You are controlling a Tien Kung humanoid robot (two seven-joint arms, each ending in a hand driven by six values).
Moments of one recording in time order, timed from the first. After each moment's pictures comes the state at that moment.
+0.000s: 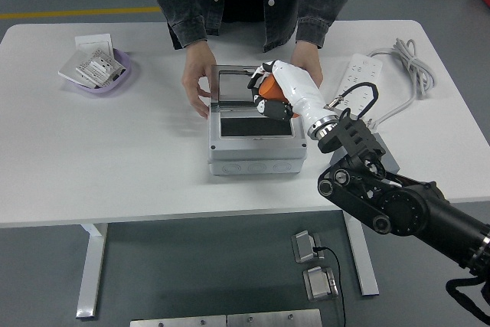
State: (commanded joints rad) left arm -0.01 0.29 -0.28 -0.20 0.14 0.07 0.13; right arm 0.71 -0.15 0.59 1.10 -1.71 -0.45 -0.10
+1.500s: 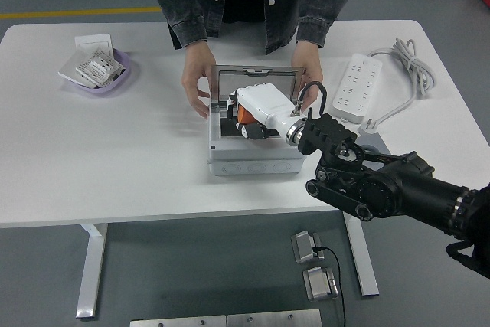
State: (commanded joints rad) left arm -0.02 0.30 -0.26 -0.20 0.13 0.07 0.13; right arm 0.90 -0.14 0.24 0.87 -1.65 -0.38 -0.01
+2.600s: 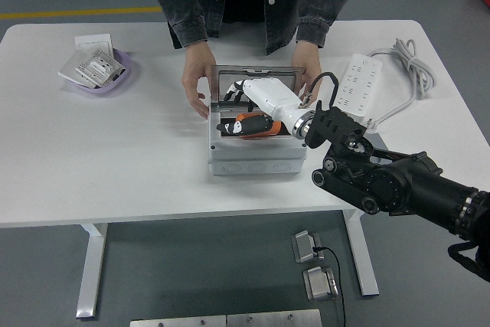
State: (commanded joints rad) left arm -0.02 0.29 -0.25 -0.20 0.13 0.07 0.13; right arm 0.87 -0.16 0.33 0.90 -1.62 -0.33 0.04
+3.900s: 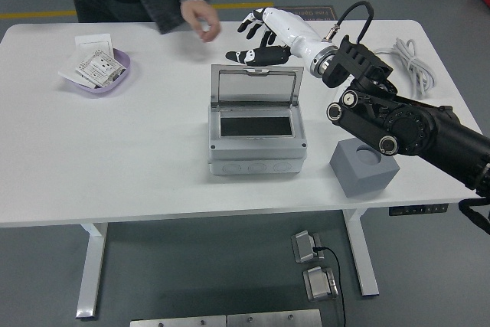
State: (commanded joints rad) left arm -0.03 0.29 -0.20 -0.21 0.10 0.07 0.13; right arm 1.05 -0.20 0.38 0.81 -1.36 -0.25 0.04
